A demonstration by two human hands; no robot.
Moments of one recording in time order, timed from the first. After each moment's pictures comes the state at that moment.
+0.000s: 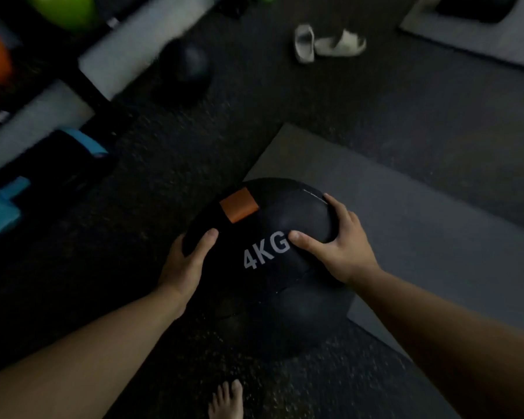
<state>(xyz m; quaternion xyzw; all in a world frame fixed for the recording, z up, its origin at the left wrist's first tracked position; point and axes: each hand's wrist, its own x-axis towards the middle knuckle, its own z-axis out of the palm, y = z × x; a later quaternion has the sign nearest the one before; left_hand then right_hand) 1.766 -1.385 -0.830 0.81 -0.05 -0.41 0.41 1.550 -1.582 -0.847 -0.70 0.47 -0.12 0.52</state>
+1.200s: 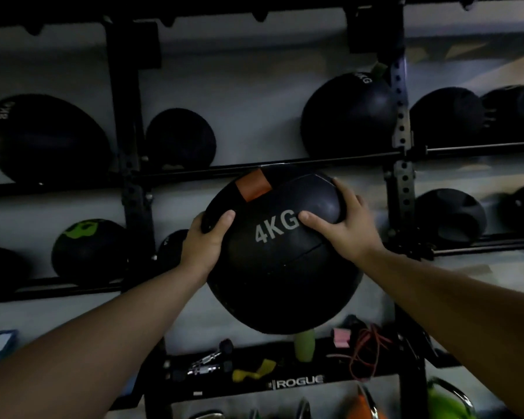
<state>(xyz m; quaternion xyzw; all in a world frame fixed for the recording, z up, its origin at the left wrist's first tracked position) 2.230 -0.990 0.061 0.71 -0.13 0.31 0.62 2.212 -1.273 0.070 -0.75 -0.15 -0.43 0.47</state>
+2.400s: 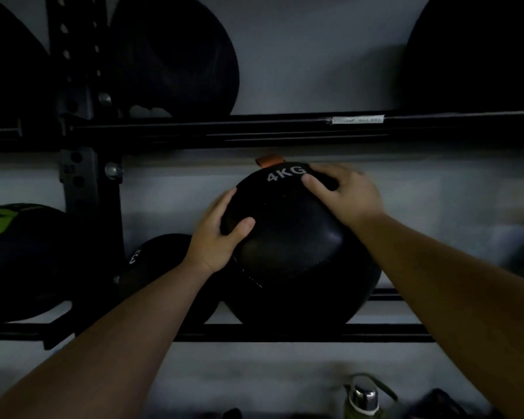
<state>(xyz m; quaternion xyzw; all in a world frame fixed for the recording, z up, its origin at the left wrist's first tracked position) 2.635 -0.902 0.062 0.78 -0.23 0.33 0.48 2.667 -1.178 0.133 -0.83 -0.18 -0.45 0.27</state>
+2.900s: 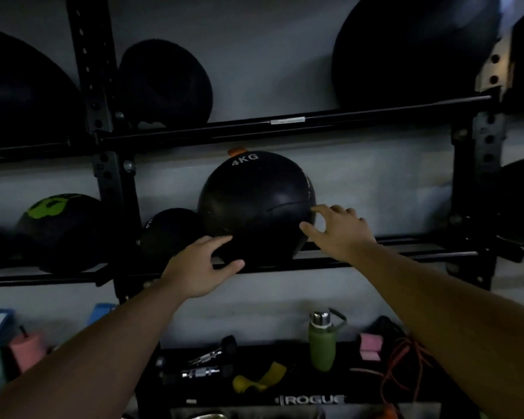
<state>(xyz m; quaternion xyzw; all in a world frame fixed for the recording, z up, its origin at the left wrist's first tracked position) 2.426 -0.956 -0.006 0.94 -0.10 0.22 0.22 2.483 -1.277 0.027 -0.94 -0.11 -0.28 0.14</state>
